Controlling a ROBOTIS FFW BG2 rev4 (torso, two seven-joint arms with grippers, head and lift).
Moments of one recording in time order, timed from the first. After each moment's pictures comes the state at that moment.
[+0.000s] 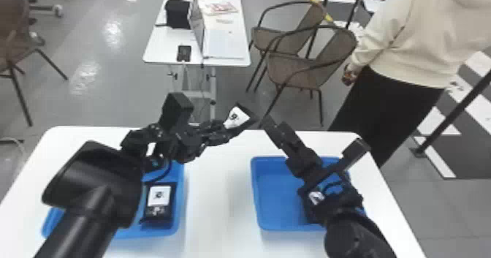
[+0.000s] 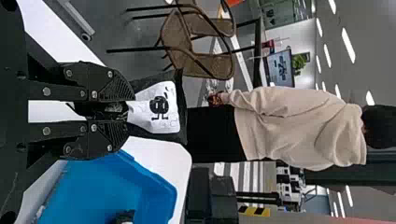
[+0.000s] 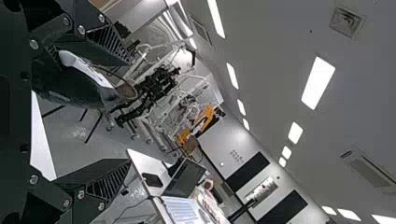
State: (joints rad) left arm -0.31 0.04 -0.28 -1.28 -0.19 0.15 -0.71; right arm -0.02 0.00 -0.10 -1.38 -0.64 0.10 0.62
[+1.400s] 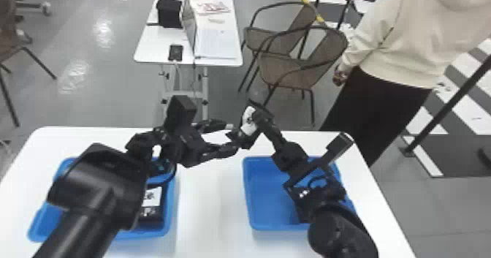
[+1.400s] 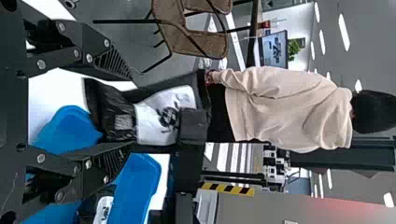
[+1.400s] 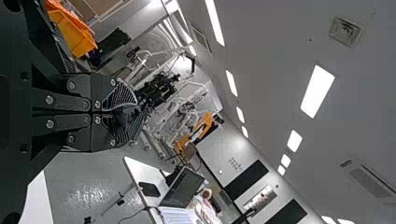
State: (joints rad) left arm -0.34 0.03 -0.34 -1.21 -0.08 0.14 -0.69; right arm -0.08 0.00 -0.08 -1.30 -0.65 0.04 0.64
